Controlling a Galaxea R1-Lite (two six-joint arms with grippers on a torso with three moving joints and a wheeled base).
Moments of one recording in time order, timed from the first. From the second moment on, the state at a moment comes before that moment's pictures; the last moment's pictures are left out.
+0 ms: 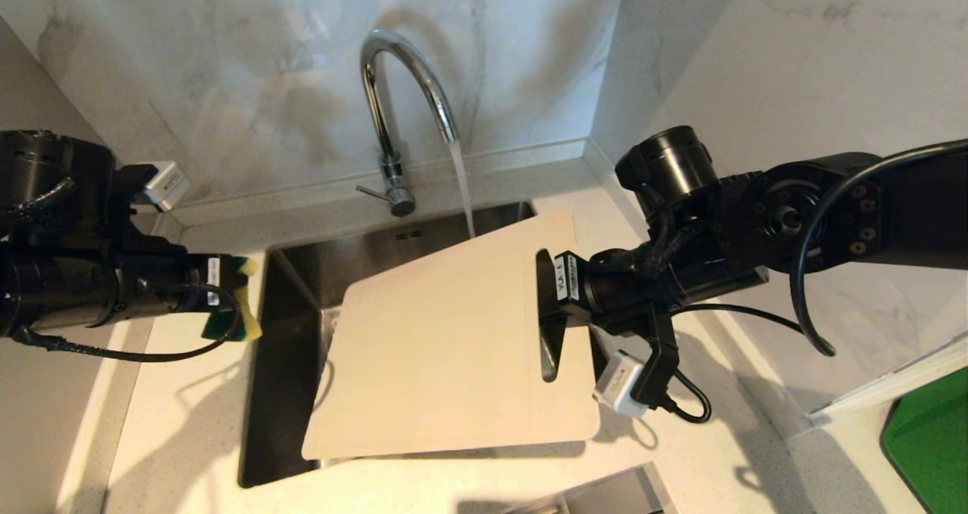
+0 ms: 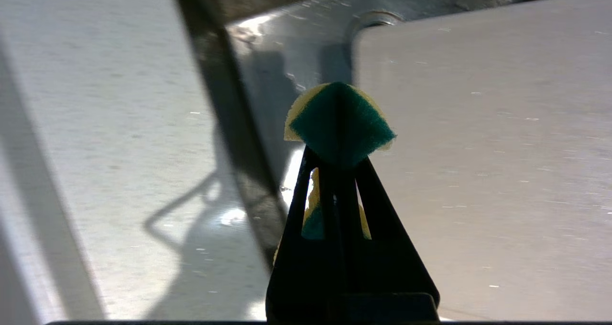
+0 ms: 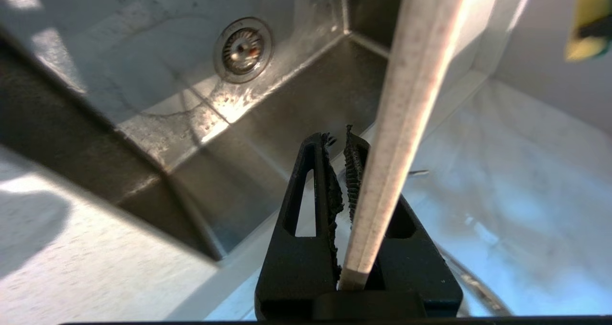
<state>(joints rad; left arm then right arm) -0.33 1.51 -1.06 0.05 0.19 -0.17 0.43 1.81 -1.48 0.41 0.45 -2.64</state>
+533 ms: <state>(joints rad) -0.46 1.54 -1.20 0.12 0.00 -0.40 0.50 1.79 -1.47 0.41 0.44 -2.60</state>
